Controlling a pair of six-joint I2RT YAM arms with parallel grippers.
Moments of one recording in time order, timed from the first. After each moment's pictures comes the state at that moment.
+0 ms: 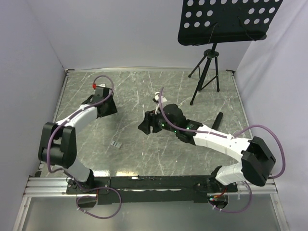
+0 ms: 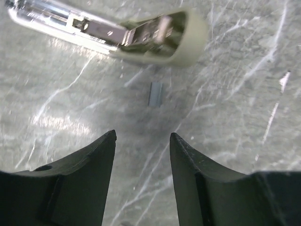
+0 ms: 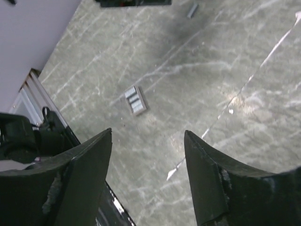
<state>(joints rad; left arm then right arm) -0.22 1.56 1.01 -0.32 -0.15 -0.50 0.86 1.36 0.89 0.06 -0.12 0.52</state>
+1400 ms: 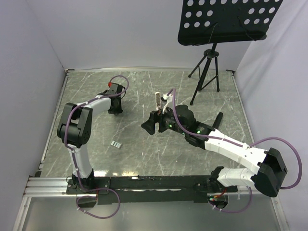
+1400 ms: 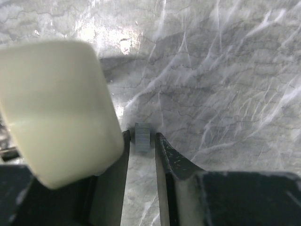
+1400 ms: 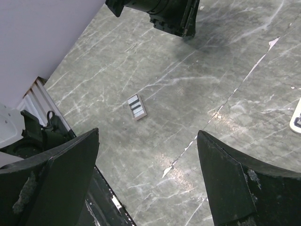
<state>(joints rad) -0.30 1.92 1.26 -0.38 -0.25 -0.36 0.86 1.18 0.86 0.01 -0.08 0.46</state>
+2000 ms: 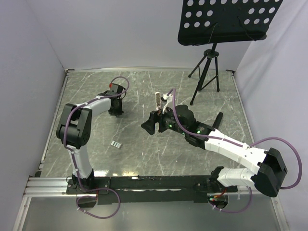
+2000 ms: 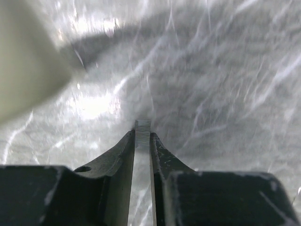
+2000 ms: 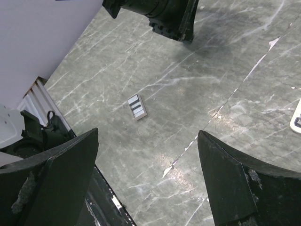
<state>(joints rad) -0.30 1.91 1.25 -0.41 -0.21 -0.35 0.86 1.18 0.86 0.01 -0.08 0.46</state>
